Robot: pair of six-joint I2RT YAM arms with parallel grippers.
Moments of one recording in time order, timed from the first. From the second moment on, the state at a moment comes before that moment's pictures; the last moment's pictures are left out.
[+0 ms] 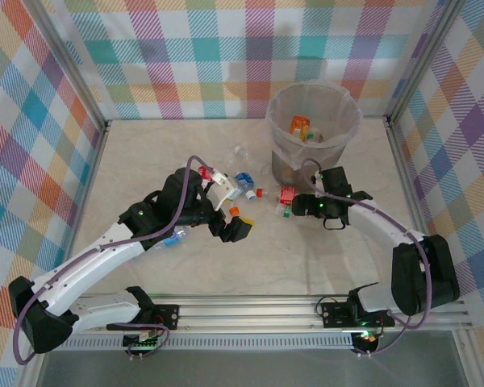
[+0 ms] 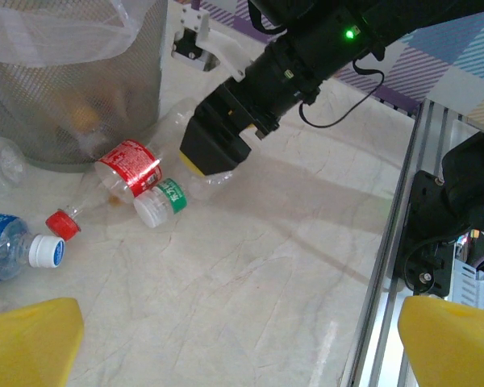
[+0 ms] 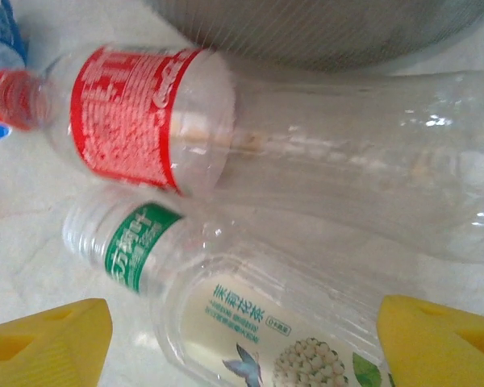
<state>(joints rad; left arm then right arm) -0.79 1.09 1.05 -0.50 0.34 0.00 0.32 1.36 0.79 -0.45 -0.16 0.31</state>
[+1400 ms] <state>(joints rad) -0.79 1.09 1.05 -0.50 0.35 0.02 0.56 1.57 0.95 -0.77 -0.01 0.27</state>
